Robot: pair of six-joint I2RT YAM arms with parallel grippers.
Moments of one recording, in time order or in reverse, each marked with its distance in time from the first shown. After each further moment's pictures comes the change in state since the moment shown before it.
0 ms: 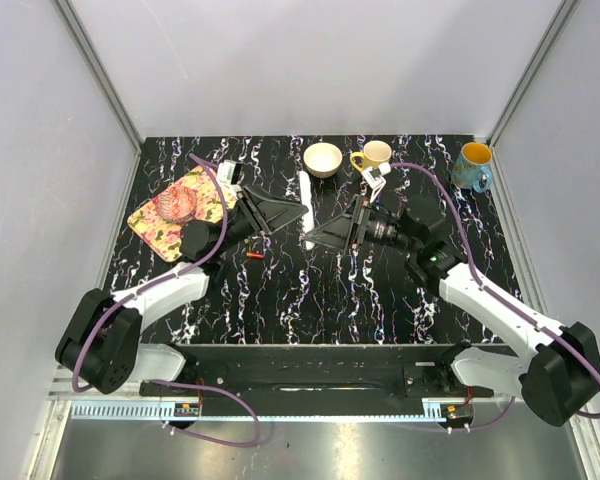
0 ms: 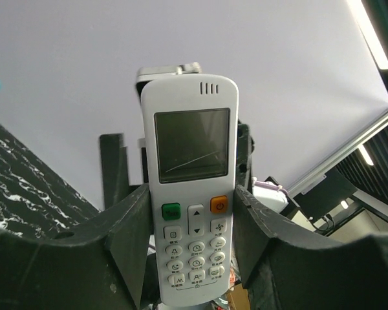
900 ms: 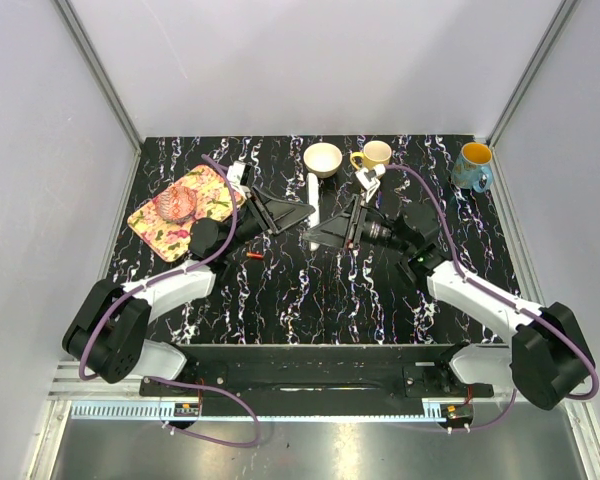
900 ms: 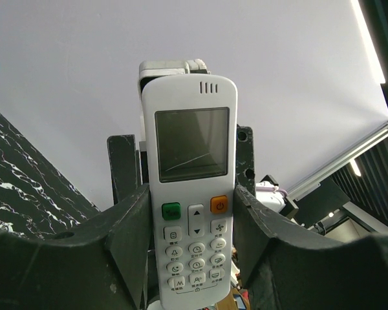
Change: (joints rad) left arm -0.032 0.065 0.016 0.015 -0.026 -0.041; right arm 0.012 0.117 -0.051 0.327 -0.056 0.178
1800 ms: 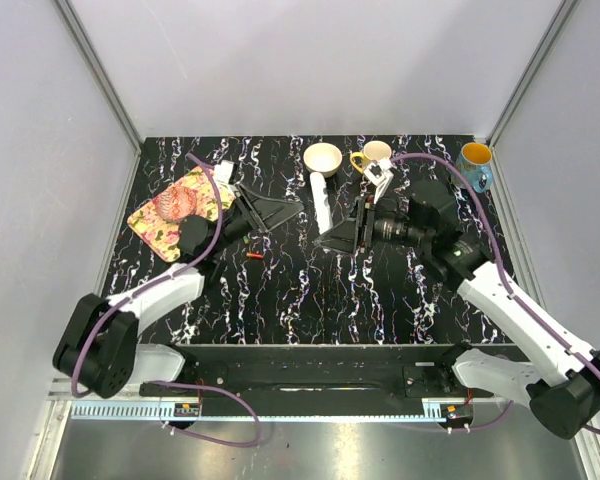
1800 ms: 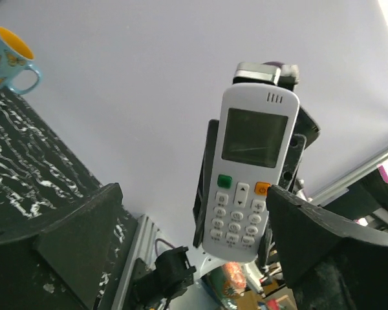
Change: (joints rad) left arm 0.068 -0.054 -0.024 -0.068 0.031 0.042; right arm 0.008 -0.169 0.253 -0.797 0.075 -0.472
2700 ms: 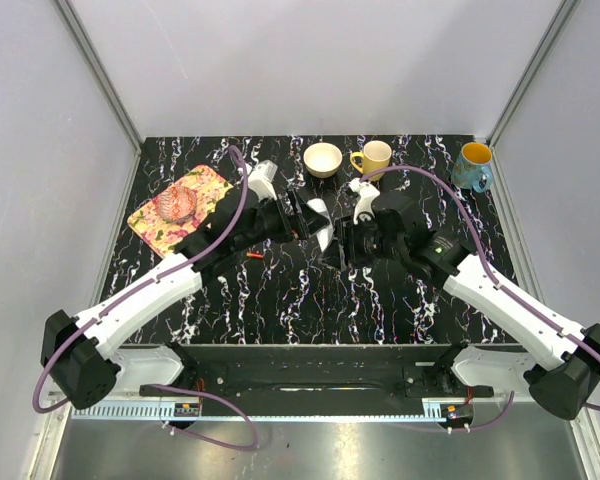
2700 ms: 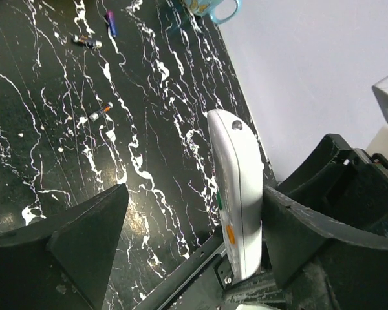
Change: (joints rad) left arm -0.238 -0.137 0.385 -1.296 -0.476 0.562; right arm 0.147 0.075 0.118 -0.478 0.447 -0.220
